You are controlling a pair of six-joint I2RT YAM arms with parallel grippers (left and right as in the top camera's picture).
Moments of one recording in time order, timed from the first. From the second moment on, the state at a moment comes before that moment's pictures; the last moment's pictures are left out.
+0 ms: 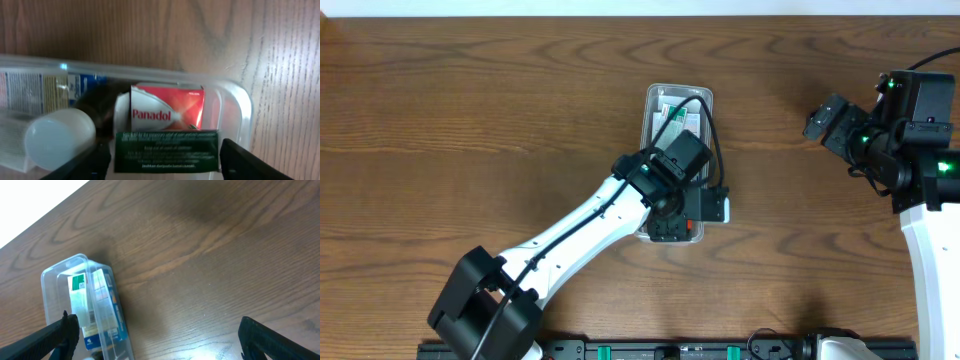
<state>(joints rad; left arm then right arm) -0.79 1.70 1.27 -0.86 0.16 0.81 -0.04 1.29 1.36 -0.98 -0.06 0.54</state>
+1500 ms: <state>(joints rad) -0.35 1.23 1.27 -0.93 -0.23 -0.05 -0.04 1.29 1.36 -0.98 -0.06 0.54</state>
